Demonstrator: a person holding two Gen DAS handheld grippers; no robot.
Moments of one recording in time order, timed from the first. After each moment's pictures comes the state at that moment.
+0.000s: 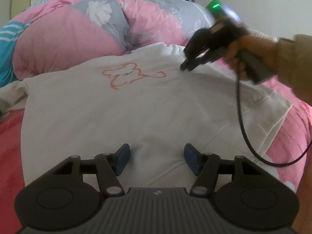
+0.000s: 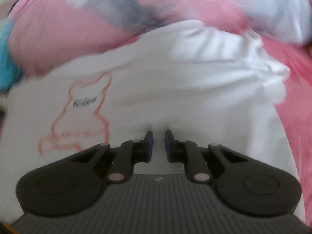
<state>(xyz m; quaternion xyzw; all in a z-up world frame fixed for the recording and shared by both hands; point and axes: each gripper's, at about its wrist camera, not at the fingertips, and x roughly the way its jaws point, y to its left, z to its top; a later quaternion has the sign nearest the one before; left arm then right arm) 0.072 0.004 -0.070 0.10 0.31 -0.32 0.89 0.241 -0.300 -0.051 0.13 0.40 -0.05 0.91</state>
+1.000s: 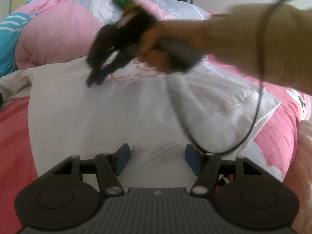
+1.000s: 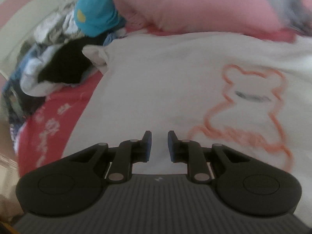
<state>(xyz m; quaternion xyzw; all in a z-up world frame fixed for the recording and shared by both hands) 0.059 0.030 -0.069 0.09 0.32 -0.34 0.88 0.333 -0.117 -0.059 0.06 0.47 0.23 0.85</state>
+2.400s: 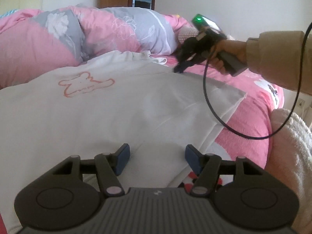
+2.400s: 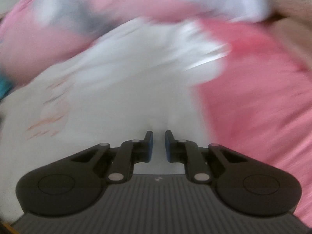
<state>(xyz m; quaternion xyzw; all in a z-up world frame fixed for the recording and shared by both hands) 0.039 -0.018 -0.077 0.11 0.27 -0.44 0.85 0.179 -0.405 -0.052 0.14 0.41 -0.12 0.89</state>
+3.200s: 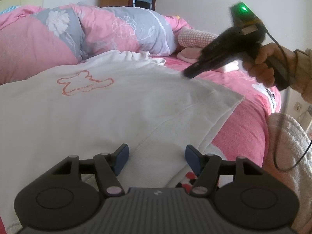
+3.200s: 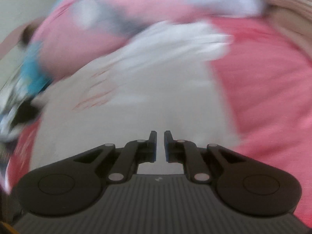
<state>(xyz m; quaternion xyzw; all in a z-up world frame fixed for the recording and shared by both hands) 0.039 -0.012 -0.073 0.10 0.28 -0.44 0.85 0.082 -0.326 -0.032 0.17 0.40 0.06 0.90</state>
